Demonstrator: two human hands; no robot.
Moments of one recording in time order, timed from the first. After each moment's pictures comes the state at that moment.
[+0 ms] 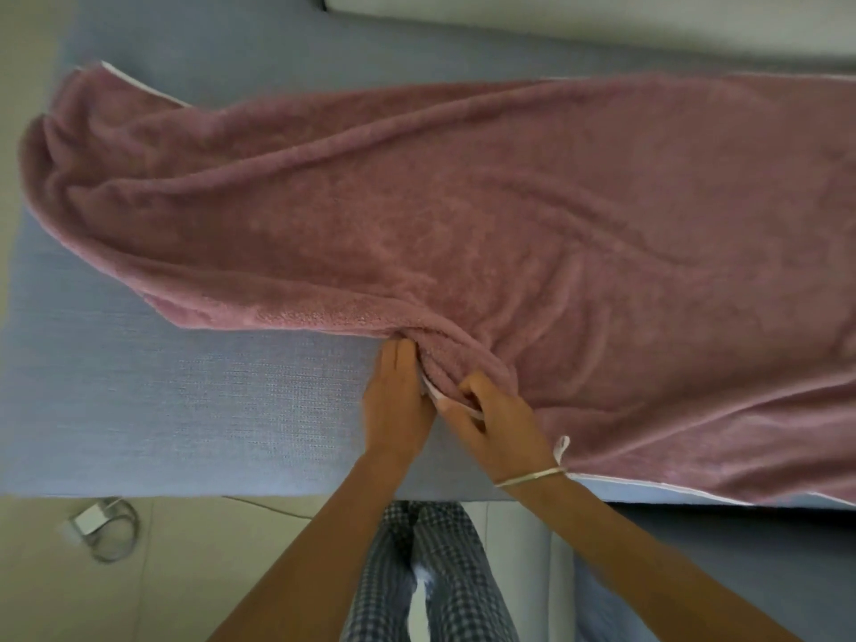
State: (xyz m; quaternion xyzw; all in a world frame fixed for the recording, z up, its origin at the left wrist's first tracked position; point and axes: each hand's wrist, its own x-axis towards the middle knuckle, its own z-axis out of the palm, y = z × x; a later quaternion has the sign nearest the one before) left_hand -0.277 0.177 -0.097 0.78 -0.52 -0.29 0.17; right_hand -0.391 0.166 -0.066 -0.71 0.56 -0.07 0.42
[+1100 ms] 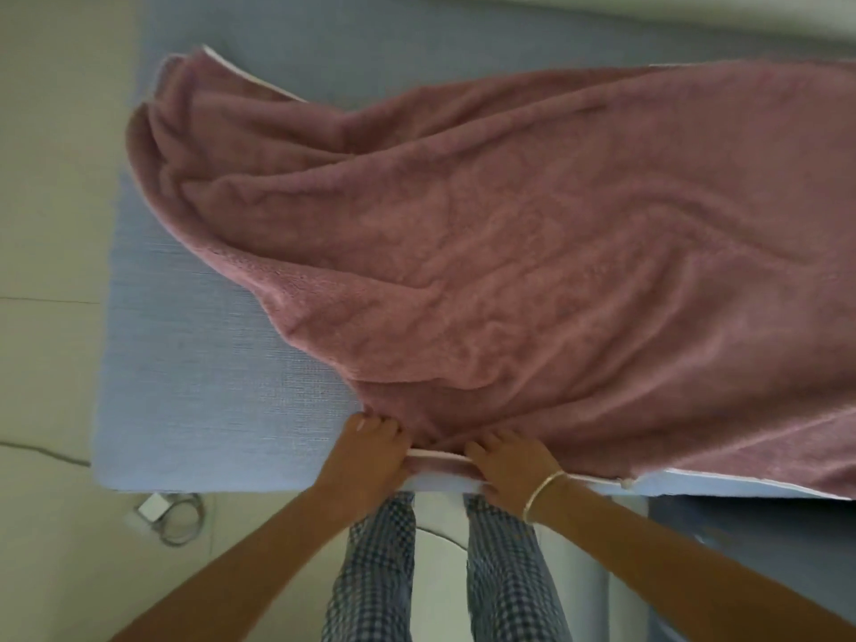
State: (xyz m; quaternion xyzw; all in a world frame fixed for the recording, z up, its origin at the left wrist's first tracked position) left_hand -0.095 0.251 -0.120 0.52 -0.81 -0.26 -0.10; right_hand -0.297 0.226 -0.135 -0.91 0.35 0.13 0.19
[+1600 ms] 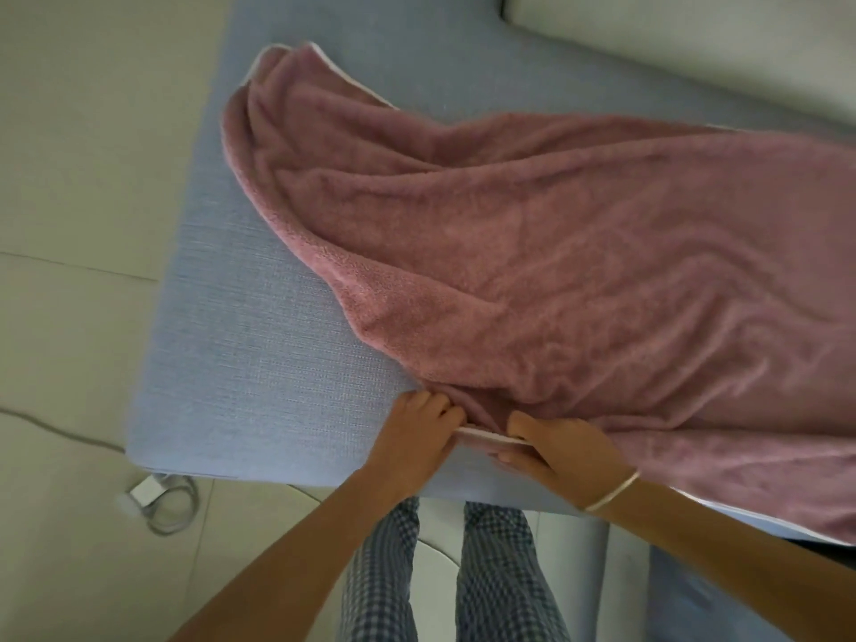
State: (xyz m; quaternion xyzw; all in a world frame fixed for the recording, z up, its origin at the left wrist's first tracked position) left_hand -0.059 0.244 -0.123 0.58 -0.75 -0.32 0.05; right_hand -0.238 0.186 -0.065 -0.91 0.35 0.07 0.21
